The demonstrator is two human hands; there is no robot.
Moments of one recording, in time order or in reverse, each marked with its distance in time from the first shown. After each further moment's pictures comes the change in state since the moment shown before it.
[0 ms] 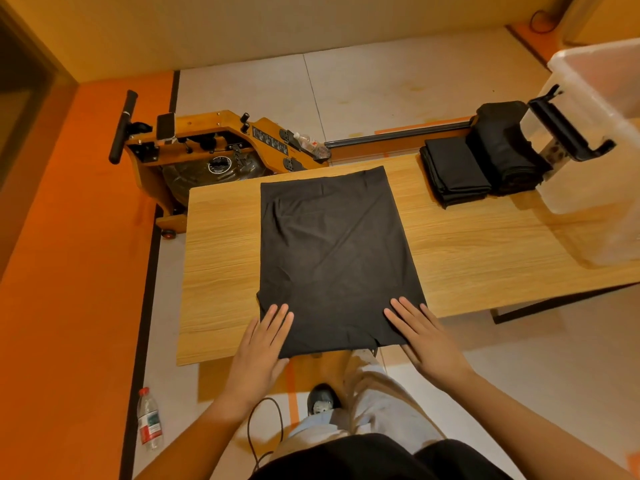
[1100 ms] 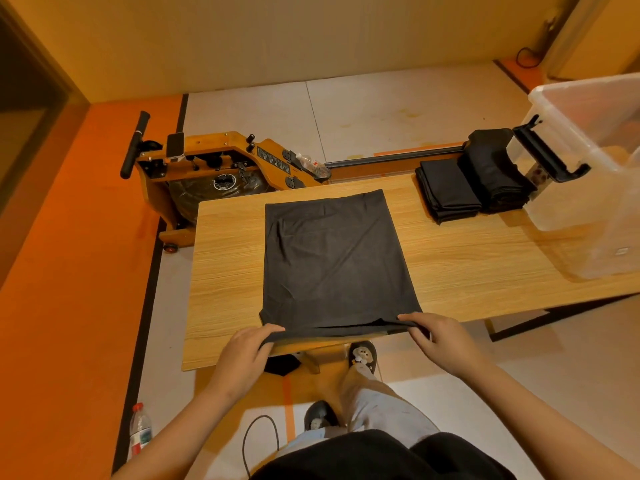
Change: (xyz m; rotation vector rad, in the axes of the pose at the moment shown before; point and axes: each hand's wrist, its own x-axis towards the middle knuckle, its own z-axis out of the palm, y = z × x) left_hand -0.010 -0.015 -0.045 -0.513 0.100 -0.147; right_hand 0.003 -0.007 -0.069 0.390 0.056 0.194
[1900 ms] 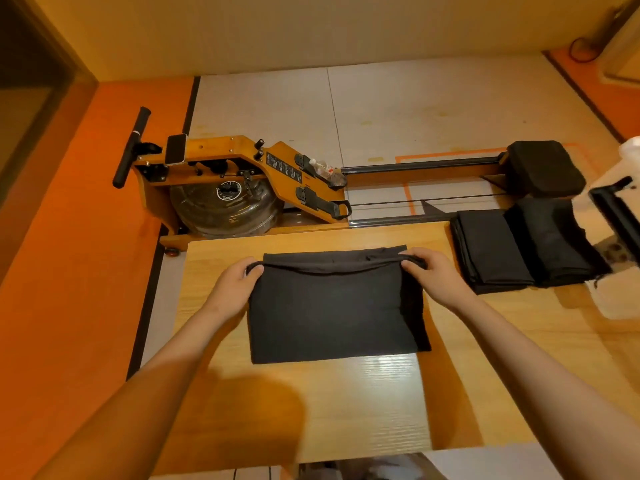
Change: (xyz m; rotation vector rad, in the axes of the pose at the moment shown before) left_hand 0.240 -0.006 -0.094 -0.467 0.064 -0.342; right_hand 0.259 -0.004 -0.086 0.500 -0.044 0.156
